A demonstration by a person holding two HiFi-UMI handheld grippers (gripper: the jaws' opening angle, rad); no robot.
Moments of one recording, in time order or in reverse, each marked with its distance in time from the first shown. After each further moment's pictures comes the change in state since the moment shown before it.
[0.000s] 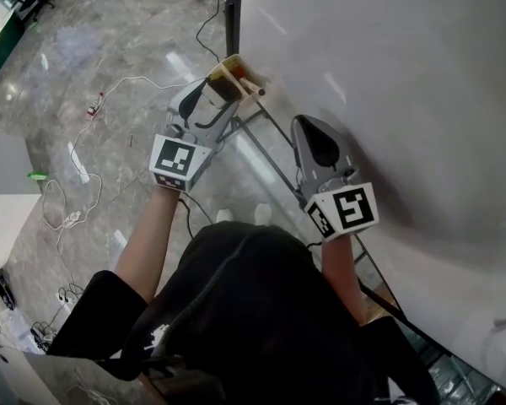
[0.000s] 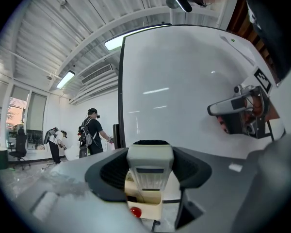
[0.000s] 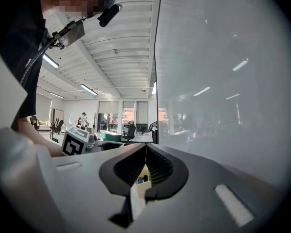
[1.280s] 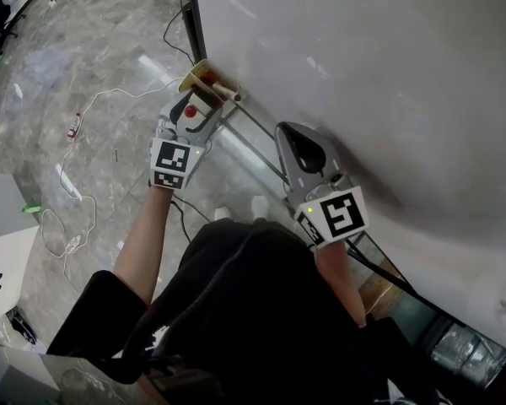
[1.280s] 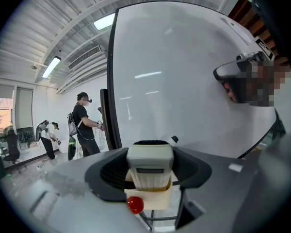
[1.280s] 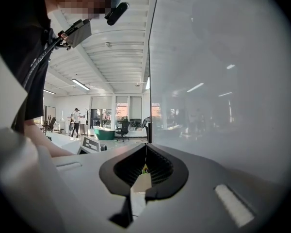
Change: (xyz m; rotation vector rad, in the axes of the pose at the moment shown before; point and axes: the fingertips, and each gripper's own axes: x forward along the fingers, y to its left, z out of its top) left arm 0.053 0.000 -0.080 0.043 0.174 -0.111; right arm 0.005 -0.012 -0.019 0.021 0.060 -0.086
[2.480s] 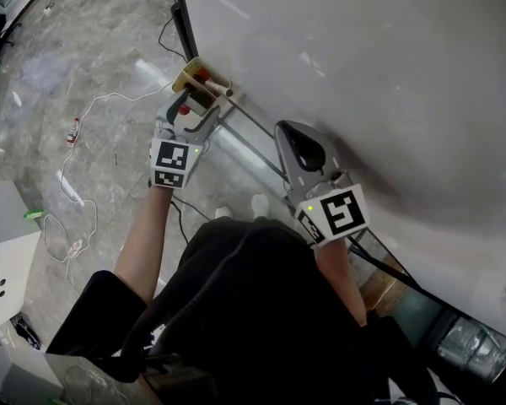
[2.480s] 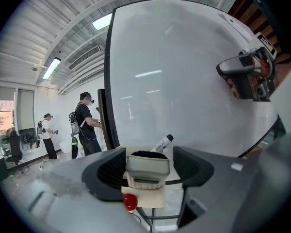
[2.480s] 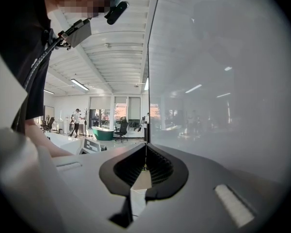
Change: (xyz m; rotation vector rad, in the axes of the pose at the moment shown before) left arm 0.001 -0.010 -0.006 0.003 0.016 0.019; right arm -0.019 -0.004 -0.002 -0.001 -0.007 -0.020
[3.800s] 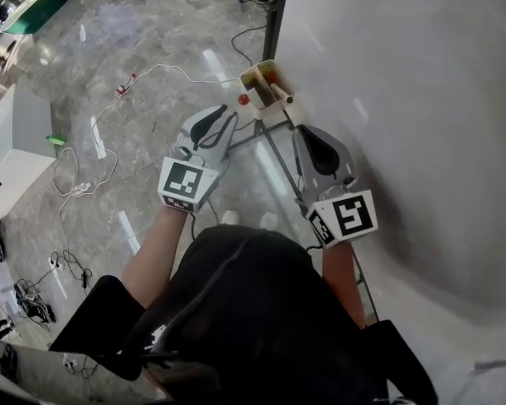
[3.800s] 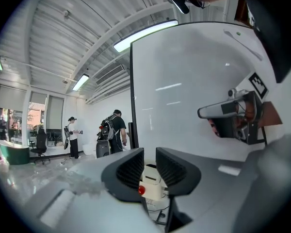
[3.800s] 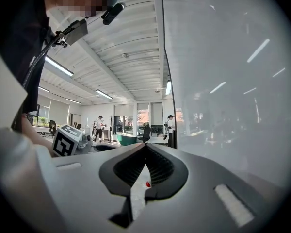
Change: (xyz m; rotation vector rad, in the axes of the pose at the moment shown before) left arm -0.129 -0.006 0.059 -0.094 -0.135 0.266; right arm 0.020 0.048 0.020 -0.024 -0.067 0.302
